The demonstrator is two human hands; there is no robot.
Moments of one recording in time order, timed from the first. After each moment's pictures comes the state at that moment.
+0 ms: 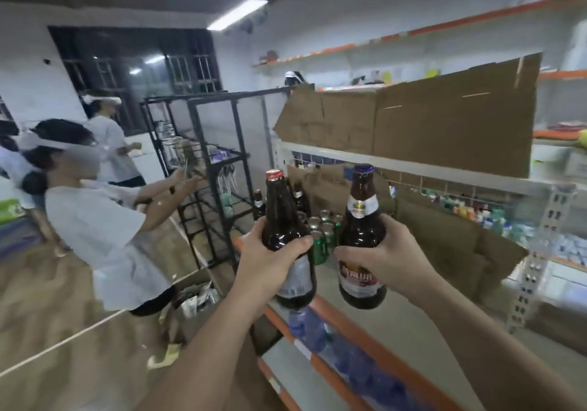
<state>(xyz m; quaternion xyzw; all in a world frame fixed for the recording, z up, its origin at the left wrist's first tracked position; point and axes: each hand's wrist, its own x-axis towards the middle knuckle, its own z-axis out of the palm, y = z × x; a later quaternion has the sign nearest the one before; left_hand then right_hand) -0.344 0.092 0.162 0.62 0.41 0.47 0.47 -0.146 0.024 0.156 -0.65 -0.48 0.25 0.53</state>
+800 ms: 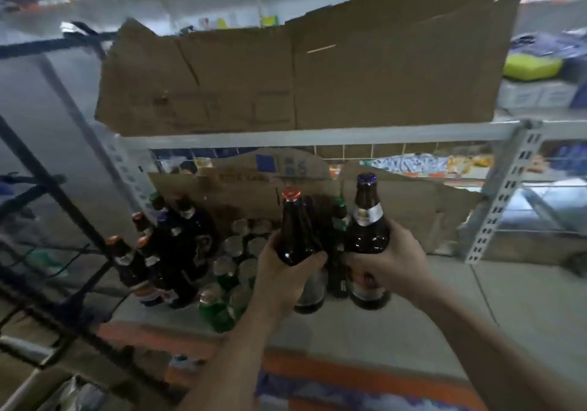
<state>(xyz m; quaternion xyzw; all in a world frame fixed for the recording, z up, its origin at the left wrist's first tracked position) -0.197 0.347 0.055 0.69 0.27 0.23 0.63 -0.076 0.188 0.058 -0.82 -0.21 0.10 0.52</state>
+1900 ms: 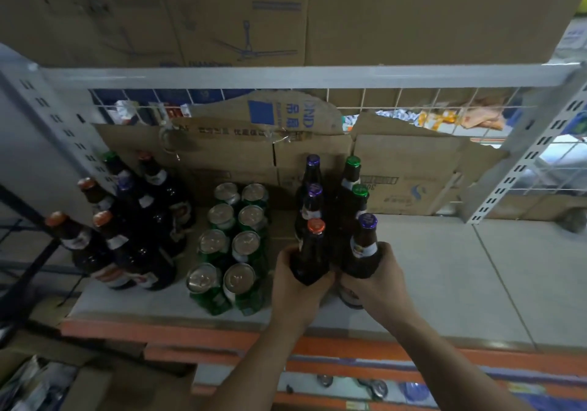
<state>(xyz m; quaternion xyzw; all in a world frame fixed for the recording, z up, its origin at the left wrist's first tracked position) -0.194 0.381 -0.079 0.68 0.28 0.16 0.66 -0.109 0.239 -0.079 -0.85 -0.09 0.13 0.51</state>
